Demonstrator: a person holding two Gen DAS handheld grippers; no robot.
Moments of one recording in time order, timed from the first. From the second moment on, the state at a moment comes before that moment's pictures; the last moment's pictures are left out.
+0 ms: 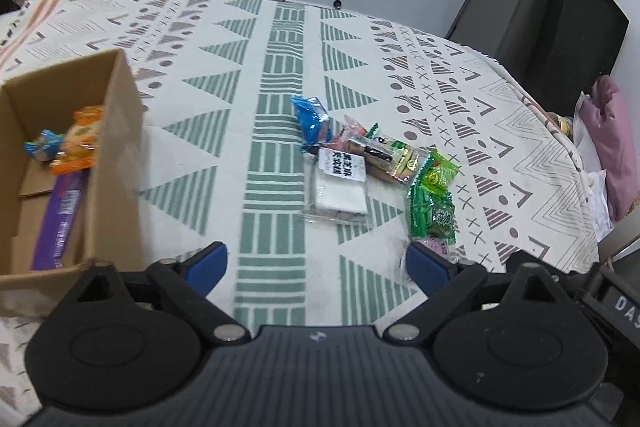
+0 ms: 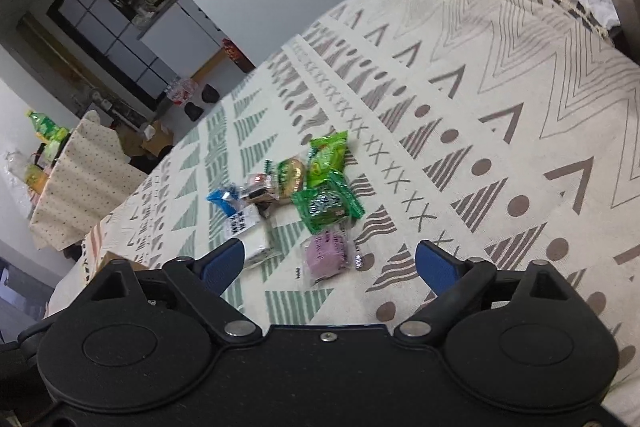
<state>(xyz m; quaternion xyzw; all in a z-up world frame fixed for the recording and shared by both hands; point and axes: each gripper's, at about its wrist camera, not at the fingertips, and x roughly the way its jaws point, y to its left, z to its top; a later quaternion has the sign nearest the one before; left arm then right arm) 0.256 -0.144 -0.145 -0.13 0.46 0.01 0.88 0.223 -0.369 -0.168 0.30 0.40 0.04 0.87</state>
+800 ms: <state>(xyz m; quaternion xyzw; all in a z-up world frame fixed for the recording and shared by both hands) 0.335 -0.159 -0.203 -0.12 0.47 -0.01 0.88 0.290 -0.339 -0.220 0.26 0.47 0.03 0.84</state>
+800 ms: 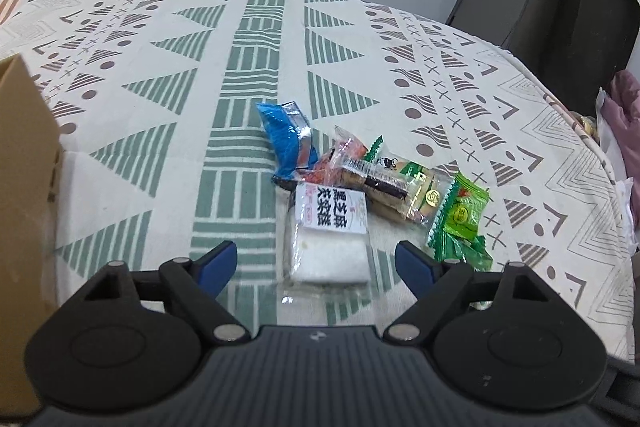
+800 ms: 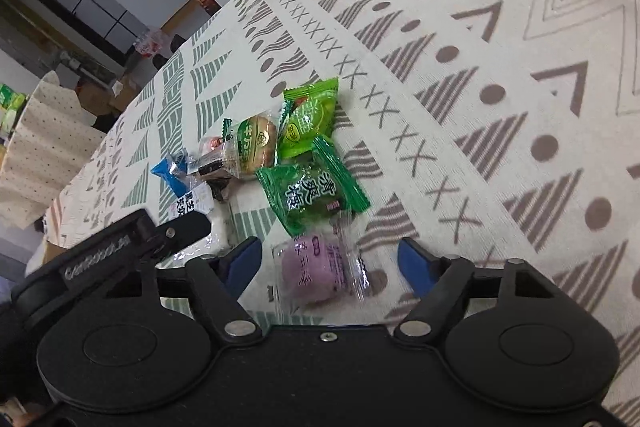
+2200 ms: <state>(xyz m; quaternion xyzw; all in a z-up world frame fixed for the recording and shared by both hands) 0.264 -0.145 -0.144 -0.09 0.45 0.07 0.89 0.268 -0.343 -0.182 0.32 0.41 0.13 0.84</state>
